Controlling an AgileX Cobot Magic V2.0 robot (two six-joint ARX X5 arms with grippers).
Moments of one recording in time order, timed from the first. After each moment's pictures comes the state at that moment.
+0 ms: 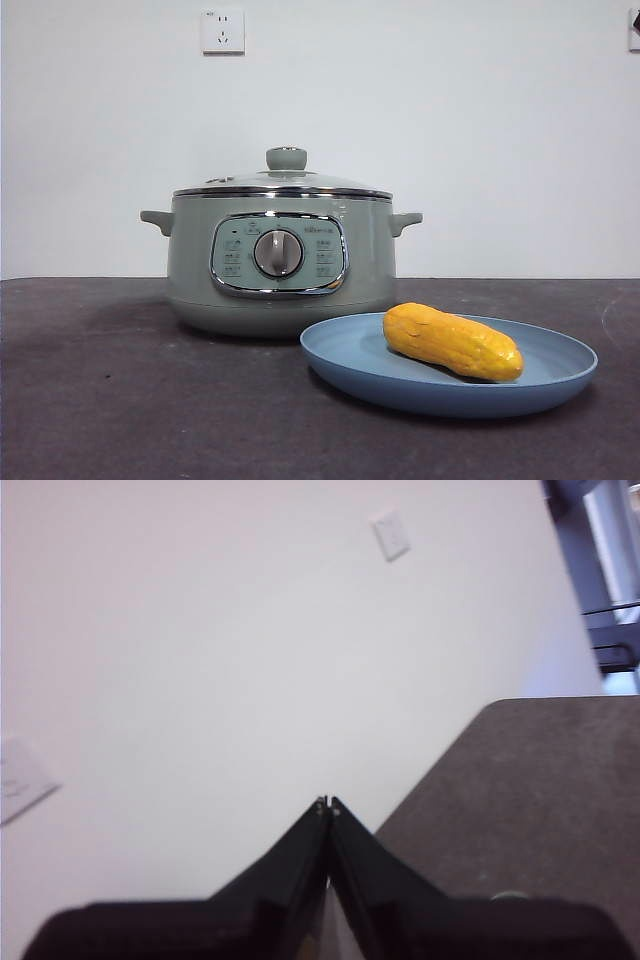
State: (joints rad) left arm -0.15 1.12 1.77 -0.62 0.53 0.46; right arm 0.58 0.65 0.84 -0.87 -0.10 0.07
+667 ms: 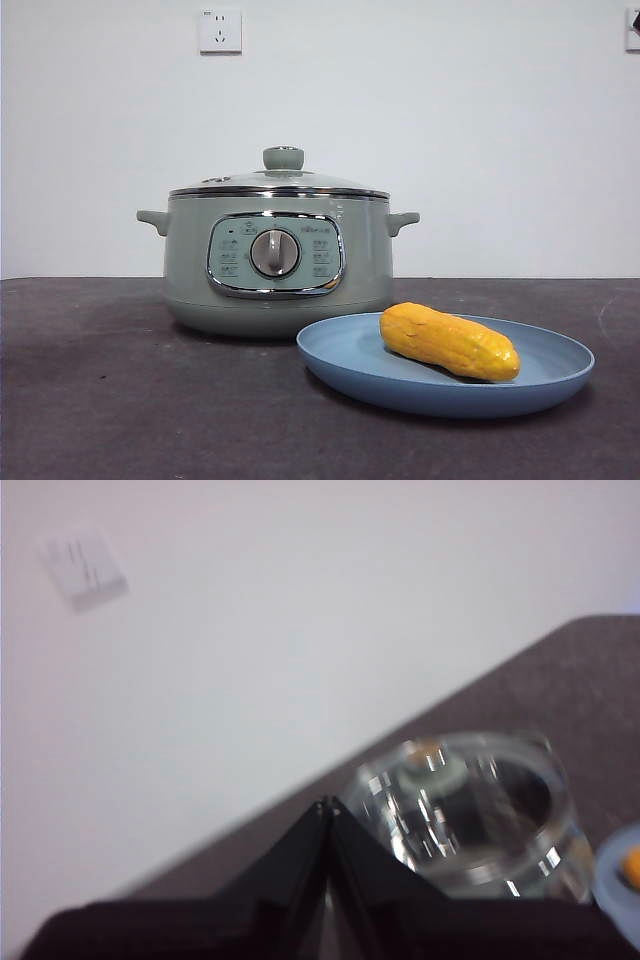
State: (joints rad) left arm 0.09 0.46 0.74 -0.29 0.52 0.35; right arm 0.58 0.65 0.84 -0.87 -0.10 0.07
